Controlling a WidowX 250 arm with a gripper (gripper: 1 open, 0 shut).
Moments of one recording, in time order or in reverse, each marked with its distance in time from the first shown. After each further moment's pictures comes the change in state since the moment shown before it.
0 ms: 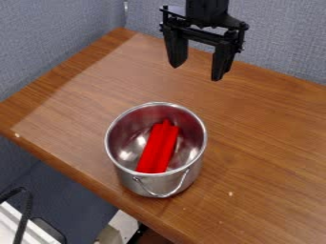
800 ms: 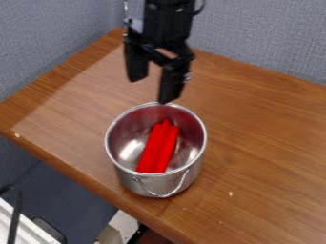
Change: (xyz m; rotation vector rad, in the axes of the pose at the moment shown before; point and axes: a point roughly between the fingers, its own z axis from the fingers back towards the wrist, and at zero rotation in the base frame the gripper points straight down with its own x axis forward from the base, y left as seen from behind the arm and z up) arm -0.058 0.038 -0.004 0.103 0.041 -0.269
